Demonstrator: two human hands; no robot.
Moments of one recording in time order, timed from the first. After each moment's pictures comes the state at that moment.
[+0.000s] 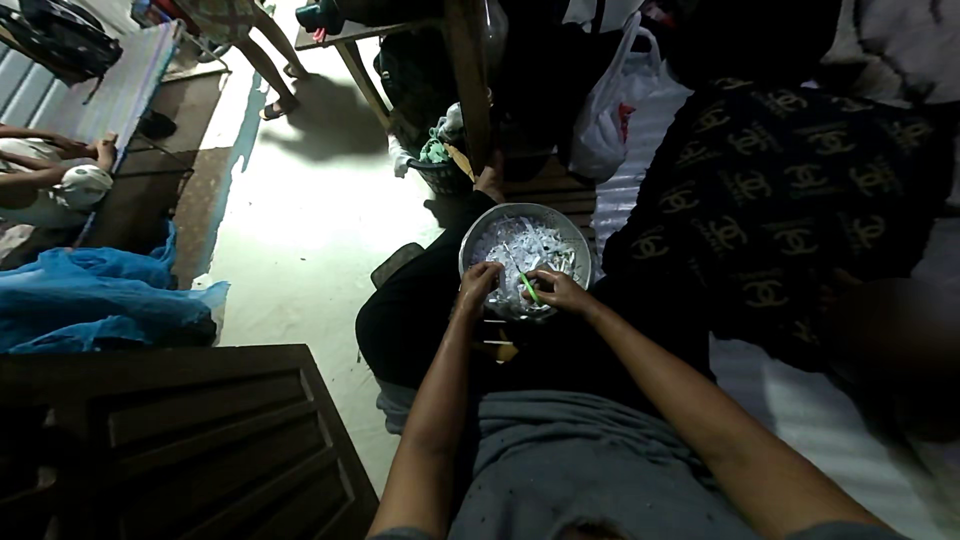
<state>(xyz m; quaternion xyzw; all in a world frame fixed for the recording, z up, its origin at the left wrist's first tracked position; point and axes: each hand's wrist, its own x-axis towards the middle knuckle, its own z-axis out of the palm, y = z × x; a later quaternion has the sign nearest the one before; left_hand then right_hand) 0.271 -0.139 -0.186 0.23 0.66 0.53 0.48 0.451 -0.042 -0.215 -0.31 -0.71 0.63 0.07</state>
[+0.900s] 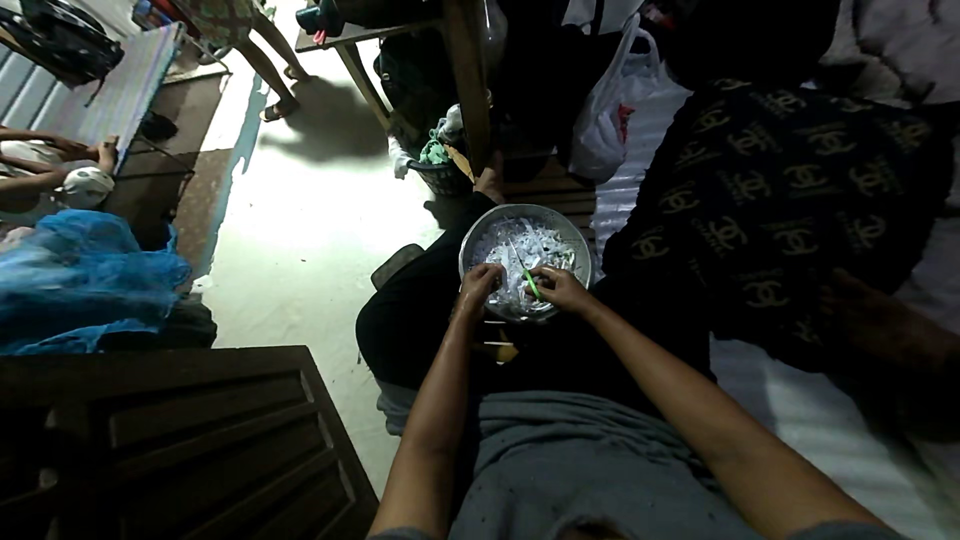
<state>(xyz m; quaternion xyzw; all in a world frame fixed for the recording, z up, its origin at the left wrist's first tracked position) 0.270 -0.138 -0.187 0.22 0.66 0.53 0.49 0.450 -0.042 -0.213 -0.34 -0.70 0.63 0.10</state>
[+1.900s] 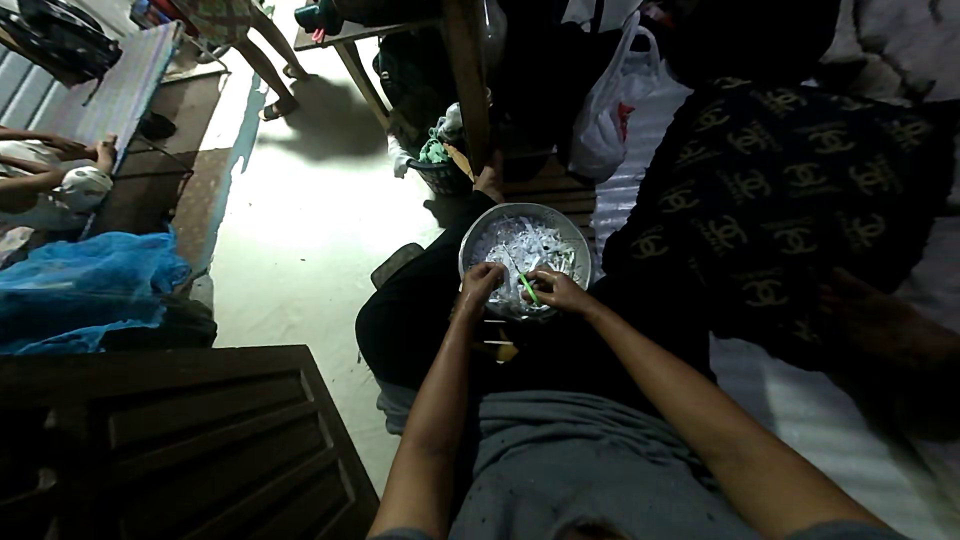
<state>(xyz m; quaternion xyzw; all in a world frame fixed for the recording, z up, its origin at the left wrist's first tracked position) 0.272 -0.139 -0.187 0.26 0.66 0.53 0.48 0.451 -0.042 -0.216 -0.31 -0.70 0.64 0.07</state>
